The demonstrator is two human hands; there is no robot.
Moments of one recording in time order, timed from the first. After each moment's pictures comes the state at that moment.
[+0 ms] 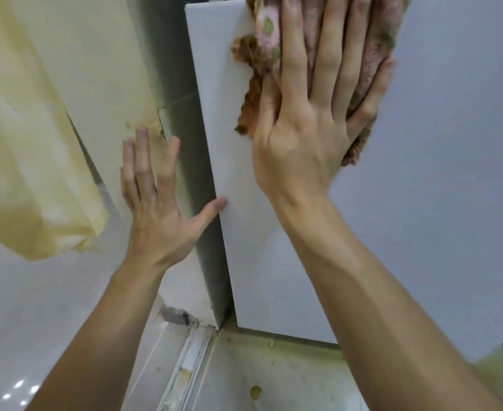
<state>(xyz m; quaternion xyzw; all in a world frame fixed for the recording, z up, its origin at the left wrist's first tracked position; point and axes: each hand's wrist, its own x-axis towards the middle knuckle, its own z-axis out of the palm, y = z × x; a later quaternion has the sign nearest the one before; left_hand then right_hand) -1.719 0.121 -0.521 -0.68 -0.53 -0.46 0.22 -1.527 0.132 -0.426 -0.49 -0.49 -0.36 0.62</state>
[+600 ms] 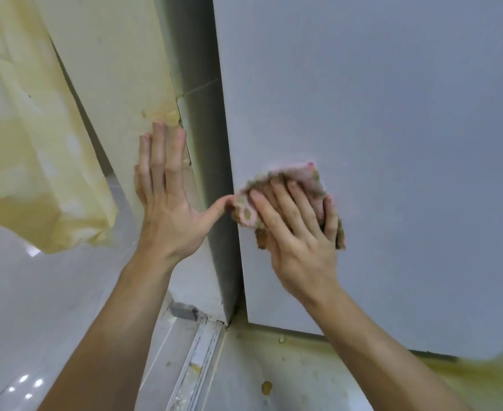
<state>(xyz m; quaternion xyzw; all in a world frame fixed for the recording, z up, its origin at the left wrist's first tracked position) -1.728 0.122 -0.529 -0.70 -0.50 -0.48 0.17 -1.514 0.104 -0.588 -0.45 -0.70 -0.33 0.44</state>
